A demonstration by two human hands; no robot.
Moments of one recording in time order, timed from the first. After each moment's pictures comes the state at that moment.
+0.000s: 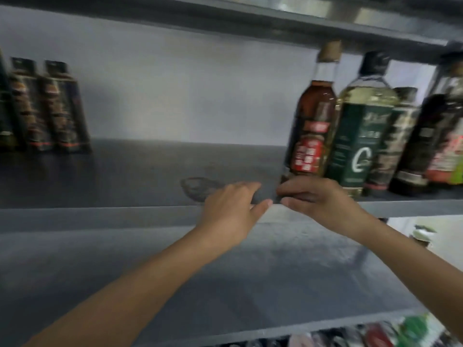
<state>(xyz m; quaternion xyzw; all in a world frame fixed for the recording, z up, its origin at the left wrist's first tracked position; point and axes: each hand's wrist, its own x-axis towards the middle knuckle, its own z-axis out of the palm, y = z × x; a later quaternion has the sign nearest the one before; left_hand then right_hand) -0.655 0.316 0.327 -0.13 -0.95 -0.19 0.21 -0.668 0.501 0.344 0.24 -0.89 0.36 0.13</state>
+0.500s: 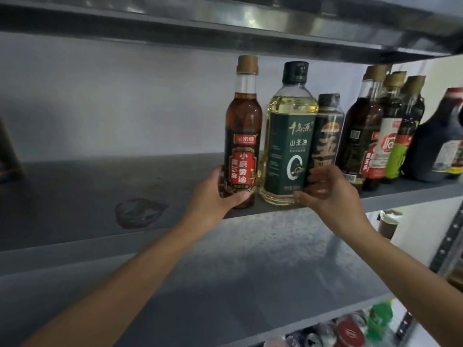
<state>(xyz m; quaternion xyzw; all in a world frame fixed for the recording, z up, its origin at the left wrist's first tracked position) -0.701 0.384 0.346 -0.13 -0.84 -0.51 0.11 -0.676 0.600 0.348 0.02 -0.85 0.45 0.29</state>
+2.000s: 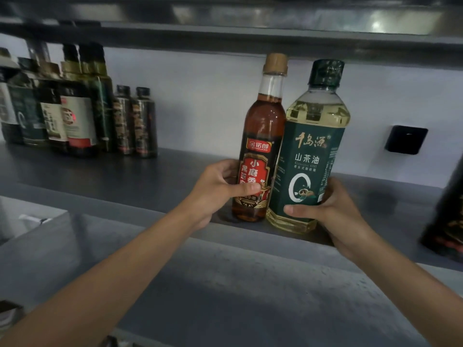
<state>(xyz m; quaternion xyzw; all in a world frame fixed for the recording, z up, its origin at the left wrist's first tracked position) -0.668 0.256 0.363 -0.04 -0.74 -0.65 0.19 -0.725 0.458 0.357 0.21 -0.72 0.66 -0.01</state>
